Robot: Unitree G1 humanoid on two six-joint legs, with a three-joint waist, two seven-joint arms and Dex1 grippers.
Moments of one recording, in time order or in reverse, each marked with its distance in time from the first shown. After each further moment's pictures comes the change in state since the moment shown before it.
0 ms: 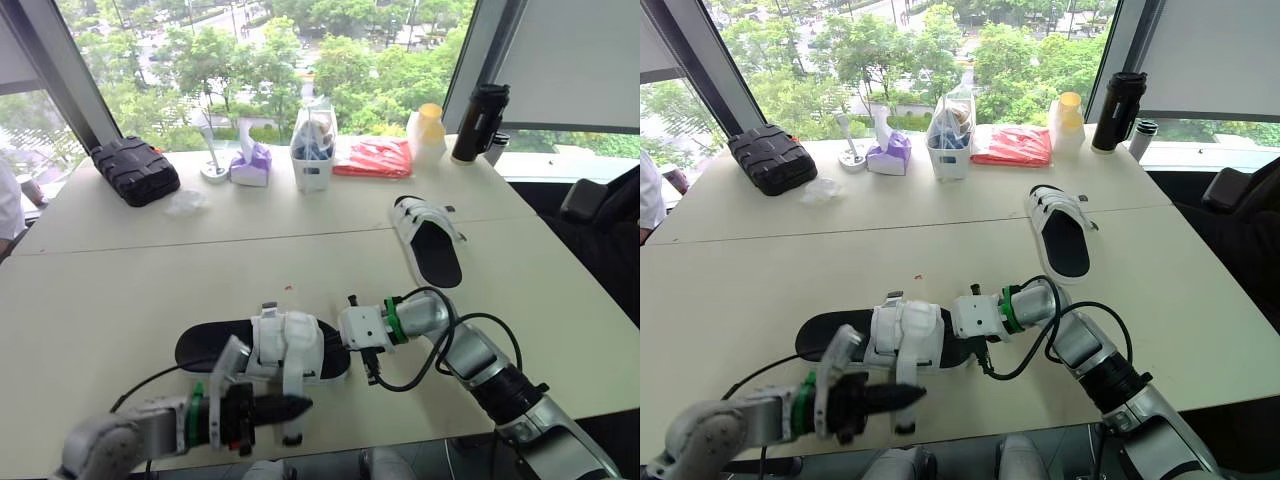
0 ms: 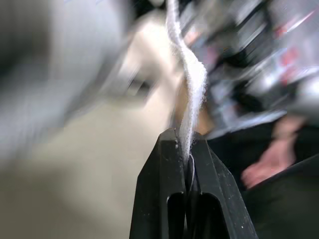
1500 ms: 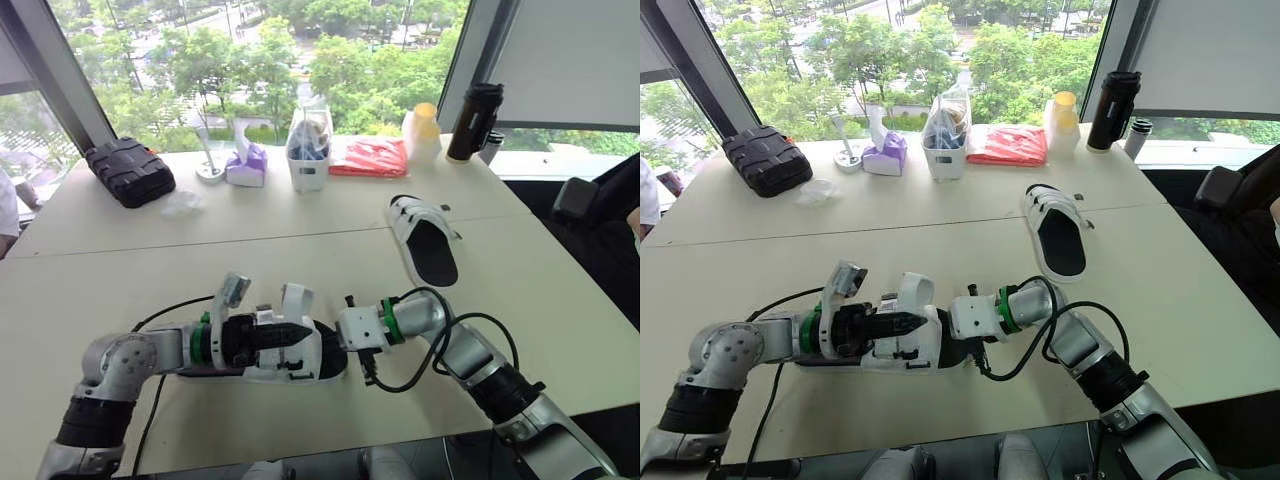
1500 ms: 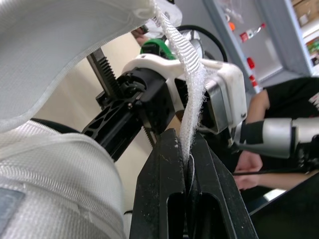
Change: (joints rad) left arm -0.328 -0.041 -0.034 0.191 0.176 0.097 -0.161; right arm -0.007 0.006 0.019 0.011 0.000 -0.016 -0.019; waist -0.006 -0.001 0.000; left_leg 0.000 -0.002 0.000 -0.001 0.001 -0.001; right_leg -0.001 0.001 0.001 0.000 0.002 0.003
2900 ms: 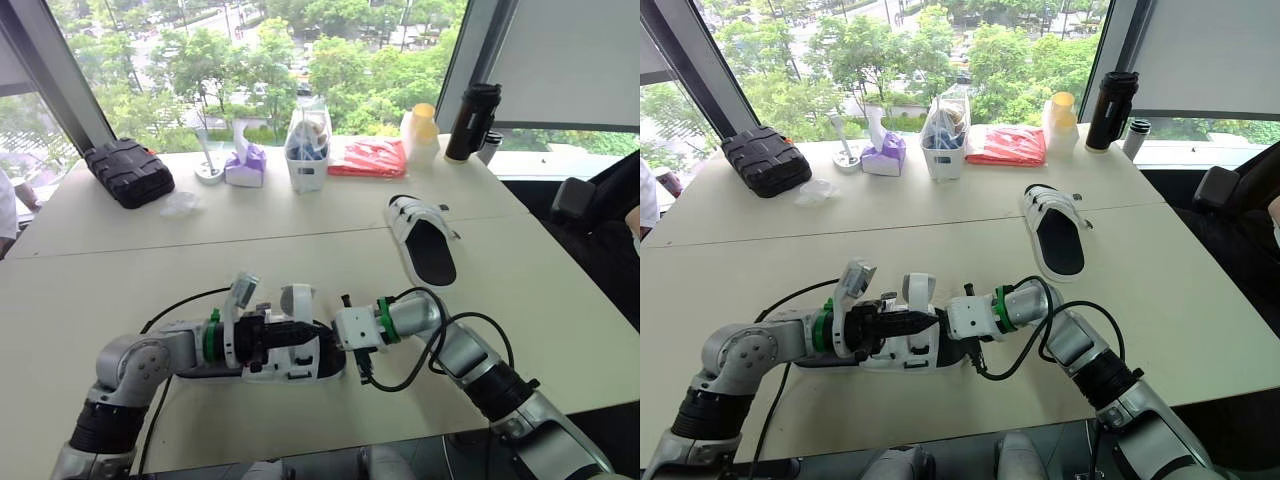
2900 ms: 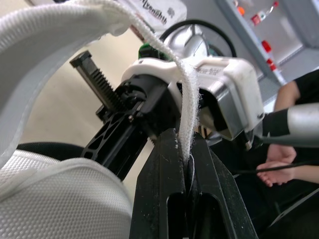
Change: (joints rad) left arm 0.005 -0.048 -0.057 -0.048 0.126 -0.113 -0.002; right arm -0.016 0.015 0.016 0.036 -0.001 -0.027 -0.019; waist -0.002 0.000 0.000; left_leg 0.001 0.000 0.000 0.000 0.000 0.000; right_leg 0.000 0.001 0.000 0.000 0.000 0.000
